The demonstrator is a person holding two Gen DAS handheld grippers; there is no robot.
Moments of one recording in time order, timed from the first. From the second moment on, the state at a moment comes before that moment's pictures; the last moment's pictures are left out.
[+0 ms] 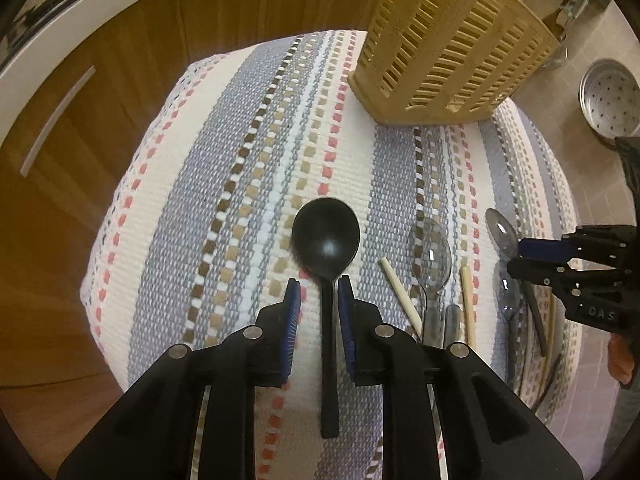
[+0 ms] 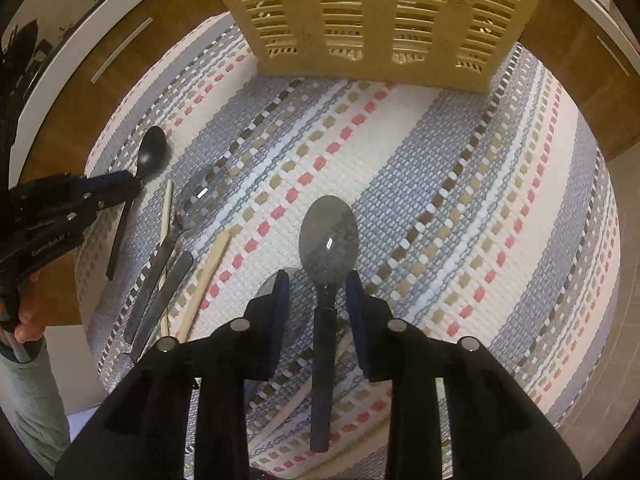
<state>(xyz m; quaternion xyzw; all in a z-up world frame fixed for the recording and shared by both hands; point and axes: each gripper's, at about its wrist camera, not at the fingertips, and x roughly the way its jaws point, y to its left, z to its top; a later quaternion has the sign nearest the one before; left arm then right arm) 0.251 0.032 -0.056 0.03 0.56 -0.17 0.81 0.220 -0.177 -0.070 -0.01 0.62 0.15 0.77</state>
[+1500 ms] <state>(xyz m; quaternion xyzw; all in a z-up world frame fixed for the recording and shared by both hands) 0.203 0.017 0.090 -0.09 0.19 -0.19 0.96 0.165 -0.197 0.075 0.04 0.27 0.16 0.95</state>
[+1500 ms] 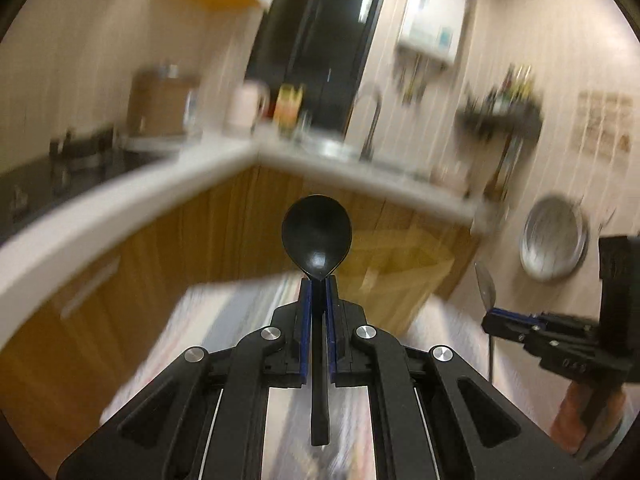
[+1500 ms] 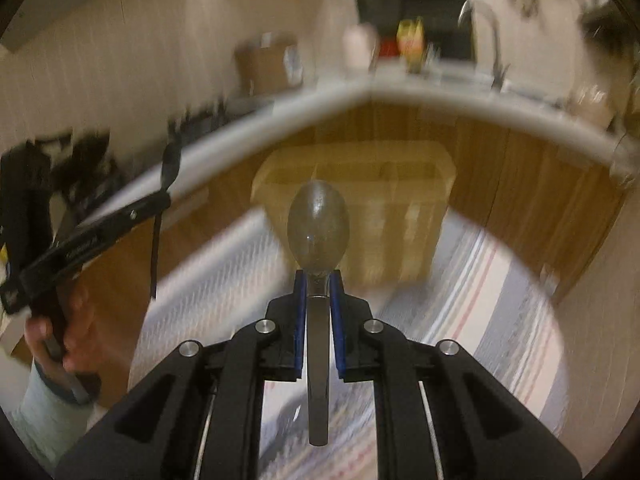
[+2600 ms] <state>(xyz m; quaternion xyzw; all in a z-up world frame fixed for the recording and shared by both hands) 0.322 -0.037 0.041 -0.12 0.13 -0.17 0.97 0.315 -0.251 0.044 0.09 0.14 0.05 0.98</state>
